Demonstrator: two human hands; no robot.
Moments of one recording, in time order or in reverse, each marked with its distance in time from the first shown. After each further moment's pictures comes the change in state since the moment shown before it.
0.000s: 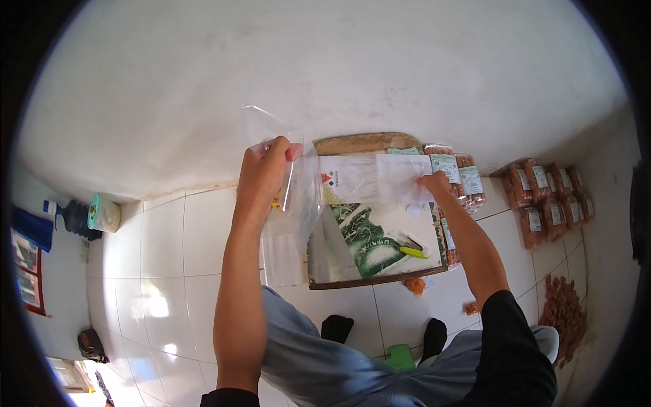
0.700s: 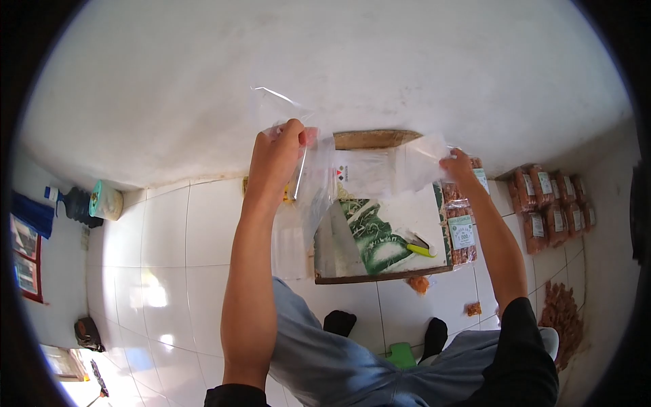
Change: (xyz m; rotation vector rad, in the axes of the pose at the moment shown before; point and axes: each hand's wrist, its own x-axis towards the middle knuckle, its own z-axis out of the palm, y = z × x) left_hand -0.001 0.013 -0.005 -0.067 -0.061 0.011; right_hand 0.017 0.000 -0.043 0.637 -0.156 -0.370
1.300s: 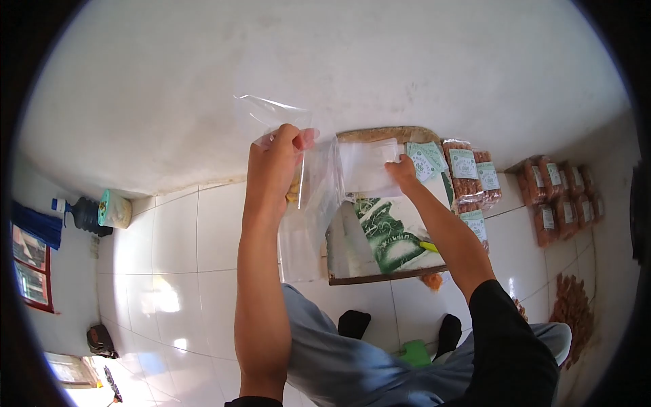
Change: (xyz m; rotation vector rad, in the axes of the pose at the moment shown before) left_hand -0.011 0.010 -0.008 -0.064 0.059 -0.015; right_hand -0.012 0.006 0.183 -0.222 0.021 0.035
